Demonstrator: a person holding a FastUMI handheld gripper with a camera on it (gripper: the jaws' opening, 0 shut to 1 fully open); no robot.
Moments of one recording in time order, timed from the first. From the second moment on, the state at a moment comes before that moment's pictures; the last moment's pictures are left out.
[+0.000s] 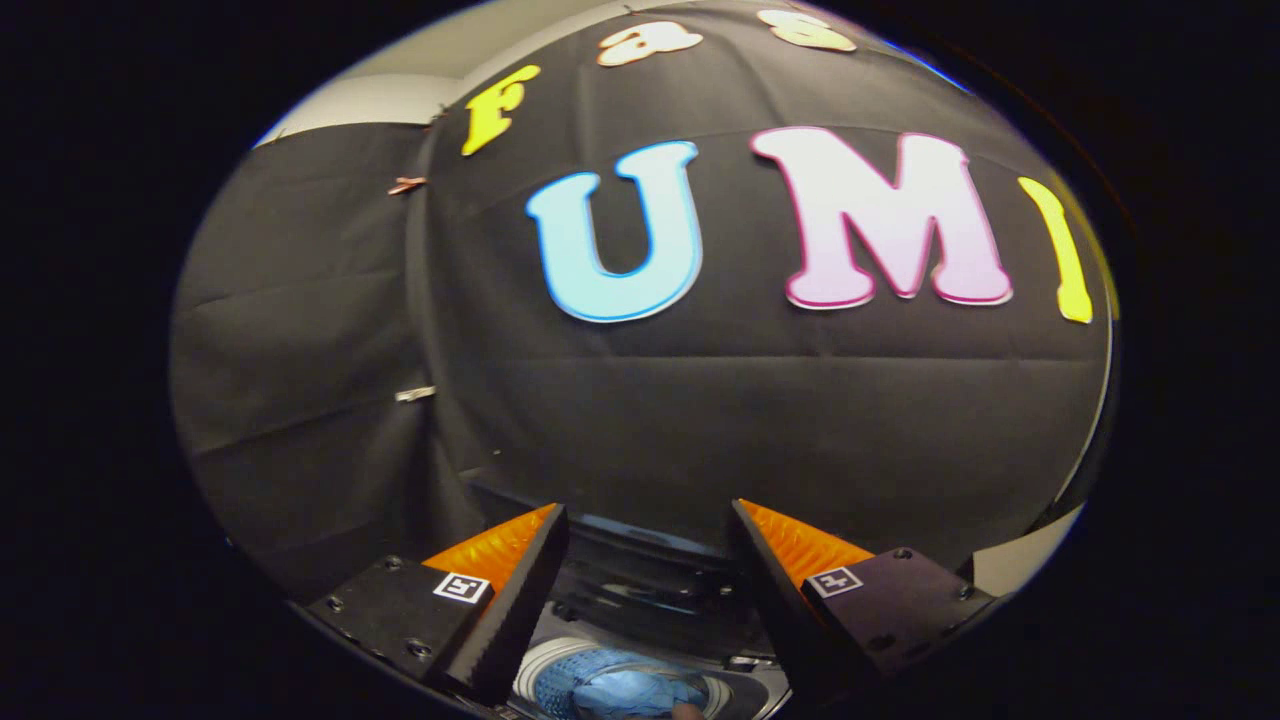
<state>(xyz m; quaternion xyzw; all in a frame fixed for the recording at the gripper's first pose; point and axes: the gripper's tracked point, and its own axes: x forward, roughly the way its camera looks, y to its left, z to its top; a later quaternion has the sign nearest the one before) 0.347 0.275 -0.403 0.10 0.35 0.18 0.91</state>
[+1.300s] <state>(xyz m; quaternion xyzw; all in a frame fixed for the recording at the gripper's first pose) 0.354 0.217 -0.447 0.06 0.40 0.04 0.91</state>
